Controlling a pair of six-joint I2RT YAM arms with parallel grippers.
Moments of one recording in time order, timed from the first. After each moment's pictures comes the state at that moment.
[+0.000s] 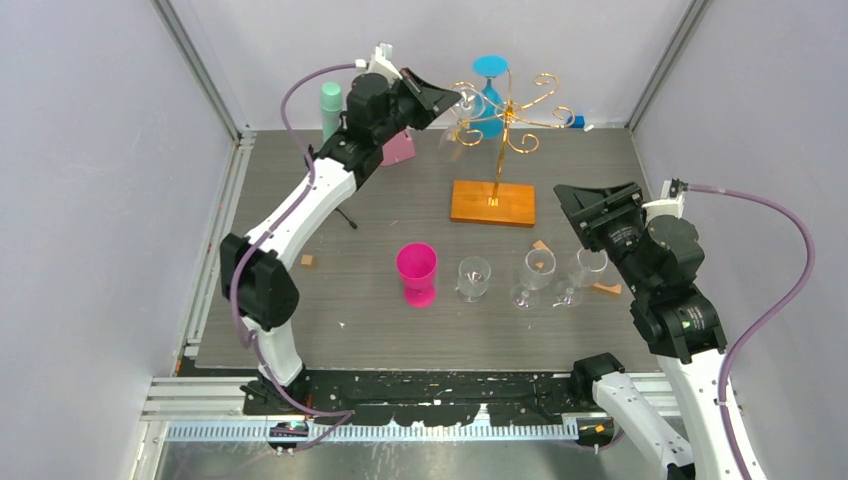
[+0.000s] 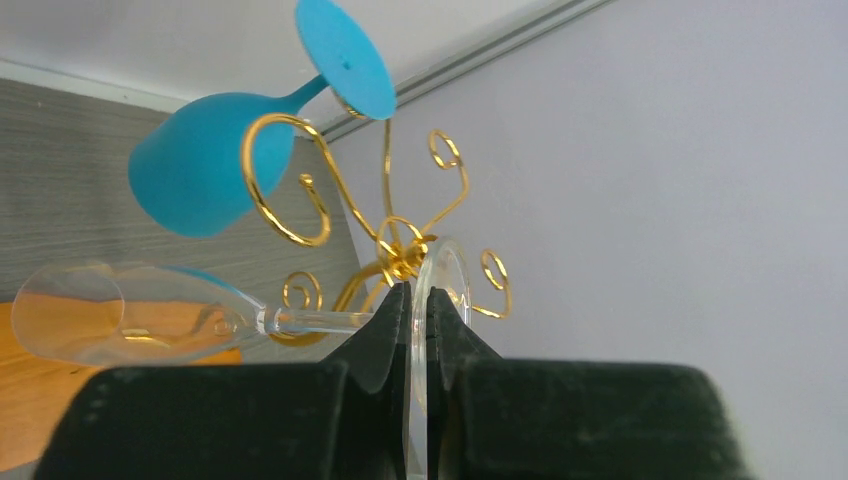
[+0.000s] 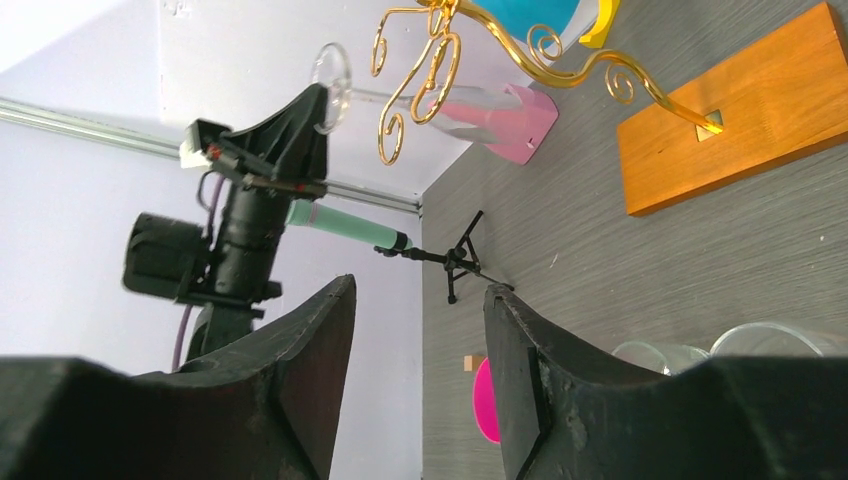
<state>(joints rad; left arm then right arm) -0.52 1.86 1.83 0.02 0.19 -1.03 0.24 0.65 1.04 -0.51 0.02 1.12</state>
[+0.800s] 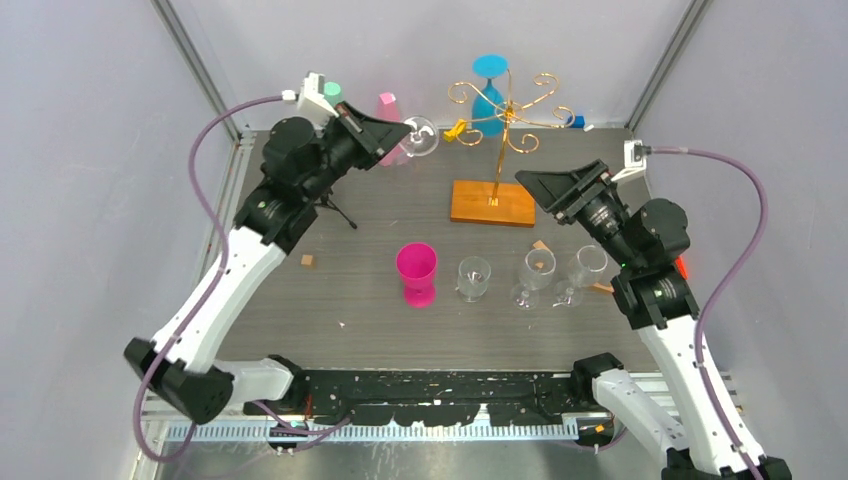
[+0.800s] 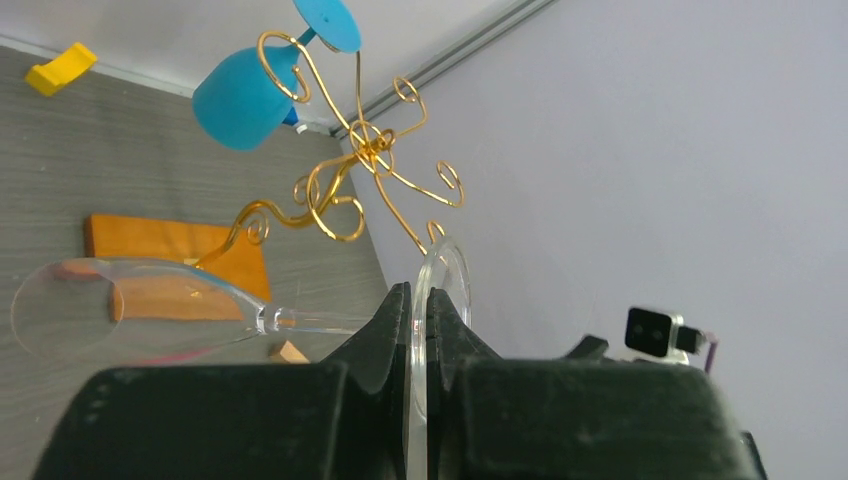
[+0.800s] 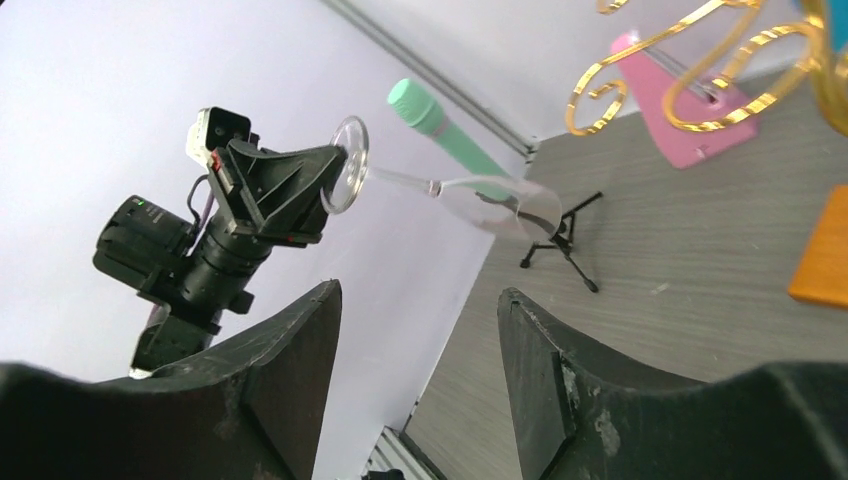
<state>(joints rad) -0.52 1.29 1.44 -0.11 0.12 -0.94 0.25 0.74 0.97 -0.09 -0.33 0.99</state>
